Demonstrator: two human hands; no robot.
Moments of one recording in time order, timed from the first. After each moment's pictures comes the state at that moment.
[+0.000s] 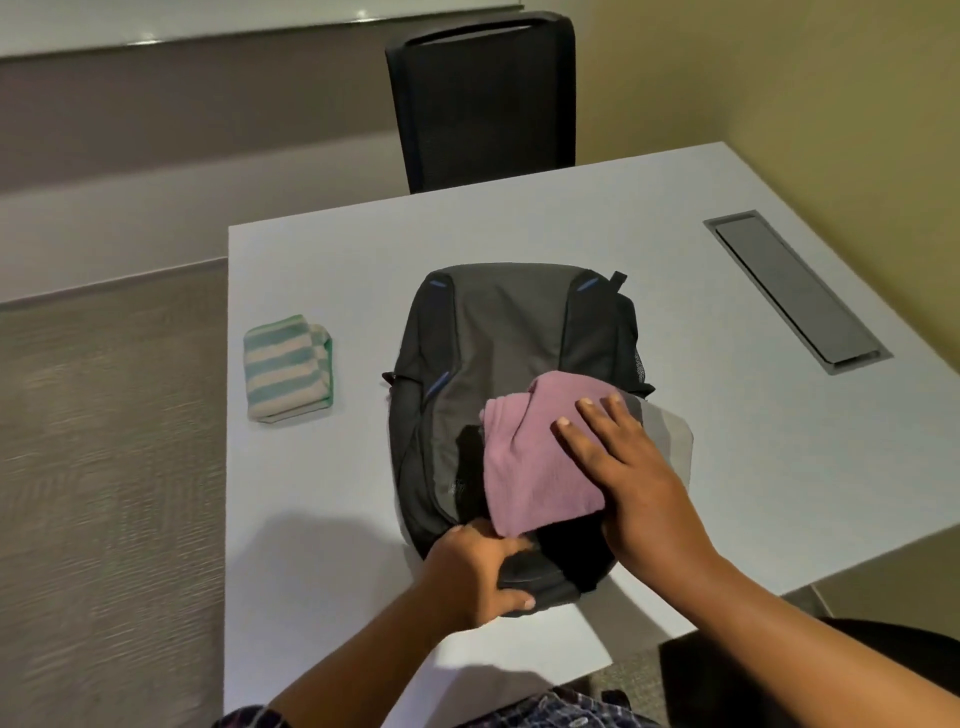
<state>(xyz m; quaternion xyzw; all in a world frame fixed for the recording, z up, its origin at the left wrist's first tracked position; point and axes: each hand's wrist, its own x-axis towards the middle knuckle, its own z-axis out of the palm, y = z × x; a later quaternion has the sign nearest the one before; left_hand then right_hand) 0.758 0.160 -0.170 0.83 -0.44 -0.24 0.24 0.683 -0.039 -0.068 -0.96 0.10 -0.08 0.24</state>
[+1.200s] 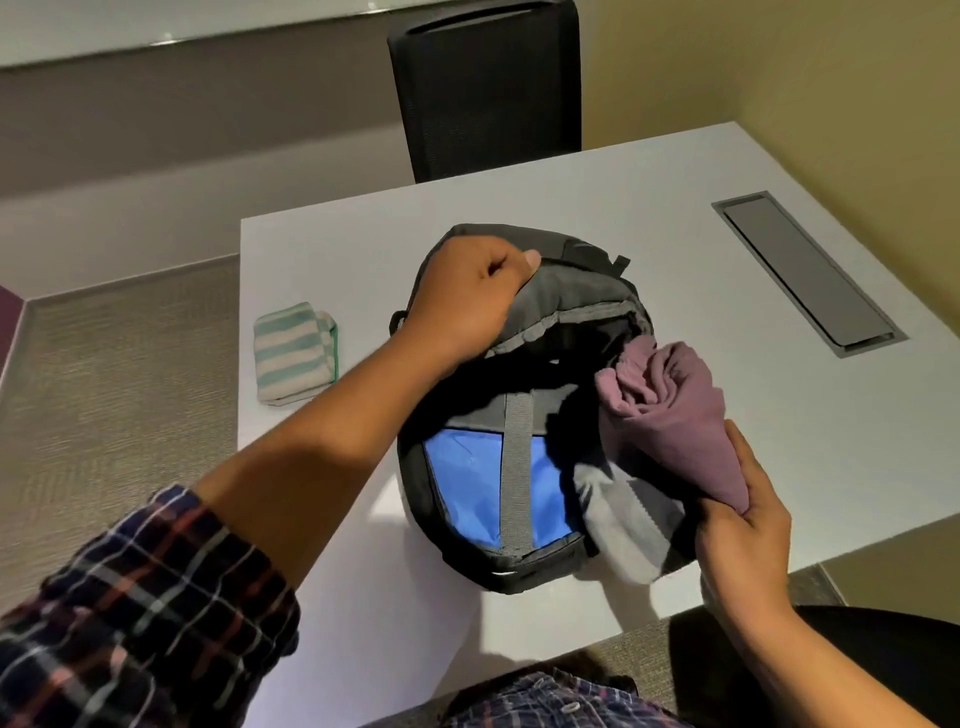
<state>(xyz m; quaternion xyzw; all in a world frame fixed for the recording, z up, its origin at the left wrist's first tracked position) 0.875 0.065 0.028 0.80 -0.31 -0.08 0.51 0.615 -0.063 -0.078 -0.66 0.38 -0.26 0.59</state>
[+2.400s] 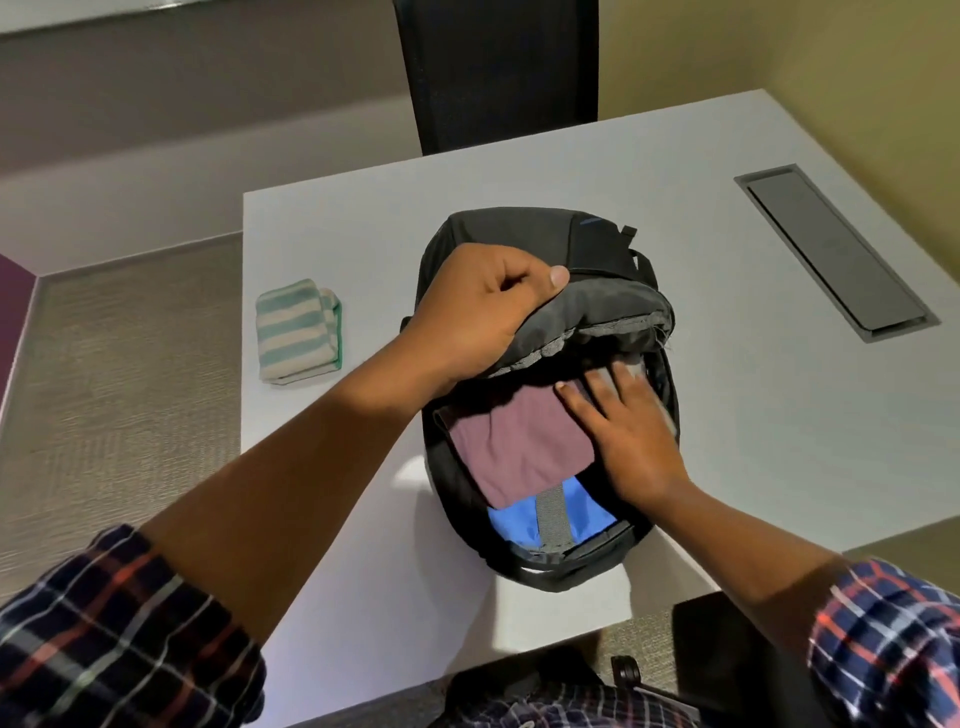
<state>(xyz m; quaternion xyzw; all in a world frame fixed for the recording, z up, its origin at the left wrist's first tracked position) 0.849 0.078 0.029 0.79 -0.31 -0.15 0.51 0.710 -0.097 -0.167 -1.00 0.03 0.00 0.01</state>
